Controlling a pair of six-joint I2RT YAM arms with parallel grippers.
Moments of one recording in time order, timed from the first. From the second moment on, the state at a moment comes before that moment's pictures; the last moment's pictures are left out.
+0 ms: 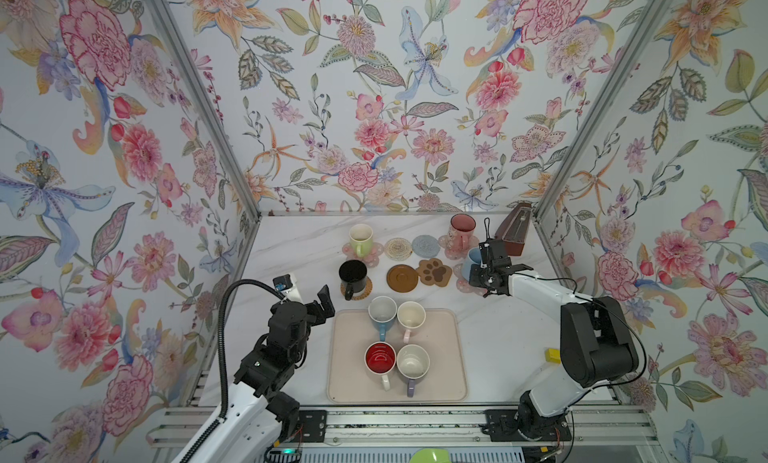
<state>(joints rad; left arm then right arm) -0.47 0.59 0.49 -0.27 -0.42 -0.47 0.25 1.65 1.01 -0.32 0.19 0.33</state>
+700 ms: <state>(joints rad) -0.47 0.57 0.49 -0.28 -0.43 -0.48 0.29 1.65 0.99 -0.29 0.23 0.32</state>
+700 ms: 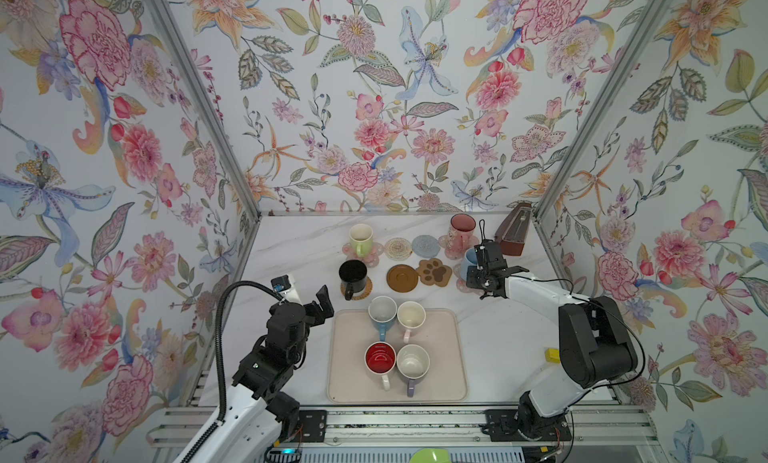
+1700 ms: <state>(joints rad) -0.47 0.57 0.50 -0.36 -0.44 -0.54 0.33 1.53 0.92 -0.22 0.25 0.38</state>
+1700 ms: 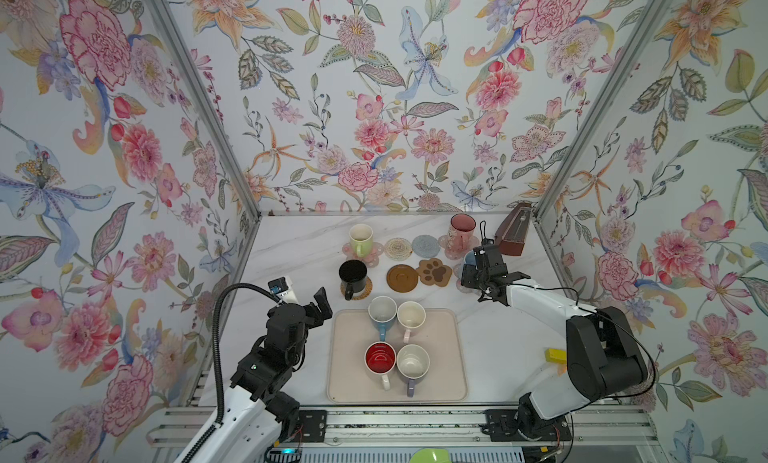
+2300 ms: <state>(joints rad) -0.47 0.59 0.55 -0.52 -0.33 -0.68 0.28 1.05 0.83 -0.31 0.29 0.40</state>
